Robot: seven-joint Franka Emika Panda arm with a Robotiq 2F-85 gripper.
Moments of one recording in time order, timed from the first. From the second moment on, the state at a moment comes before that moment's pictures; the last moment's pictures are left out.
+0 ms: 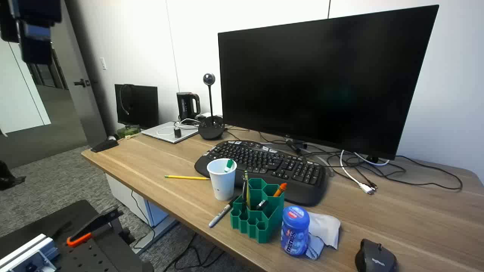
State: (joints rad) arm 0.03 -0.68 -0.15 -2.53 0.14 1.65 -0.15
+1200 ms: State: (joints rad) arm 0.02 -0.36 -0.02 -2.58 0.07 2.21 -0.10
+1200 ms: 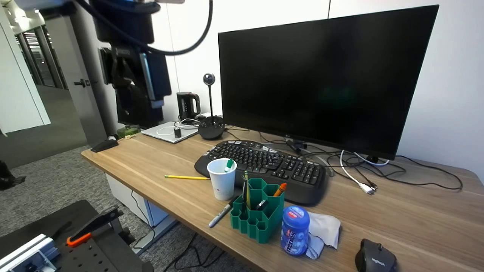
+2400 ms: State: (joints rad) arm -0.04 0.39 -0.03 -2.32 0.20 2.84 -0.12
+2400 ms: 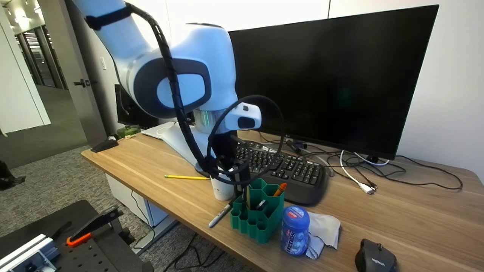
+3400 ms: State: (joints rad) arm -0.05 0.55 -0.03 -2.24 0.14 3.01 -0.04
